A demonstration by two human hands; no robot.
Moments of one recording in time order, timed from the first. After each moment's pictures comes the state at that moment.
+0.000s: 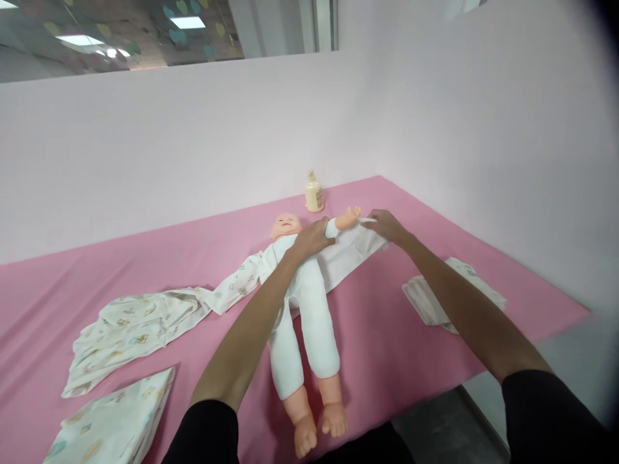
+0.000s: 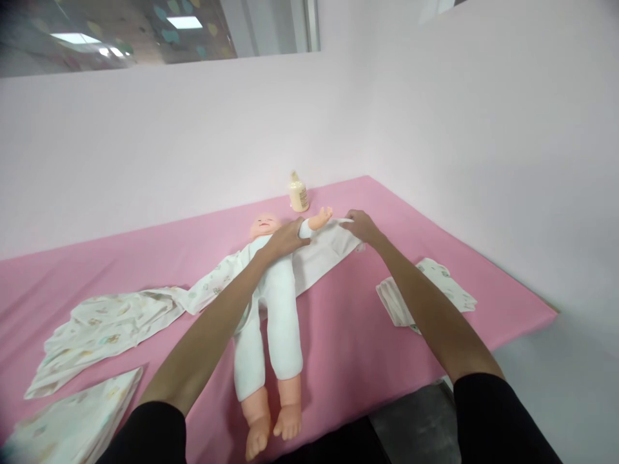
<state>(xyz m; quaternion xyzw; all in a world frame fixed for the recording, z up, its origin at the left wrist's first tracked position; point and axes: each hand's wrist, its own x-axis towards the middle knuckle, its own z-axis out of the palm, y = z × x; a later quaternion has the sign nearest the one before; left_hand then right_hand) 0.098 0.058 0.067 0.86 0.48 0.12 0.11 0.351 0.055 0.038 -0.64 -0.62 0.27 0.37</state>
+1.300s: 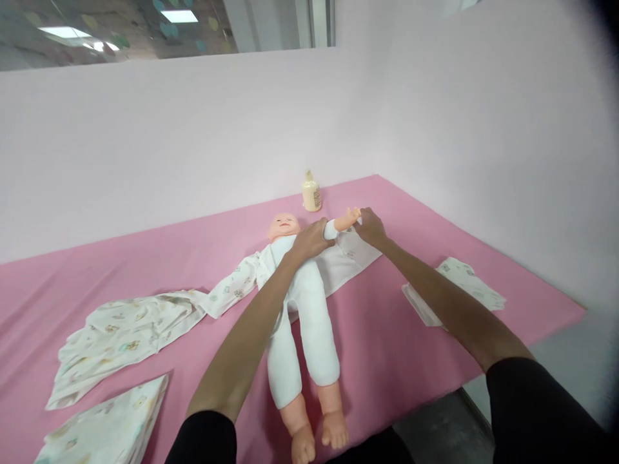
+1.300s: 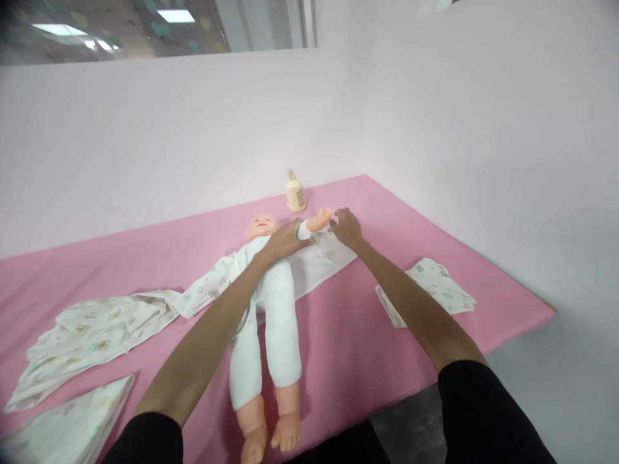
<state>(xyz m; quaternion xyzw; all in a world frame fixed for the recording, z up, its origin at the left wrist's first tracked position) 0.101 0.058 0.061 0.86 0.48 0.15 0.12 0.314 0.085 0.010 -0.69 -0.67 0.04 0.27</state>
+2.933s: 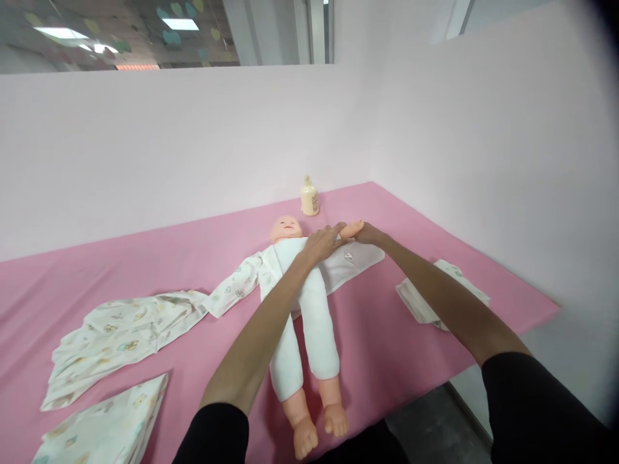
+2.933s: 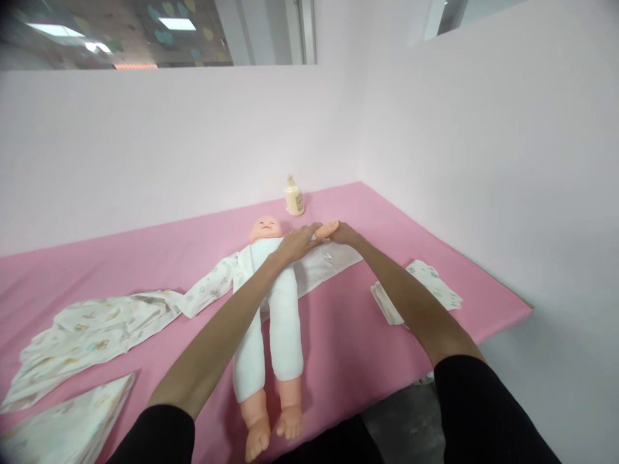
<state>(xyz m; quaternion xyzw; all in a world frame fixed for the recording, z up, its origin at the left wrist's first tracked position) 0.125 0.045 0.060 0.90 0.43 0.11 0.05 0.316 0.074 0.040 -0.62 -0.72 0.21 0.21</state>
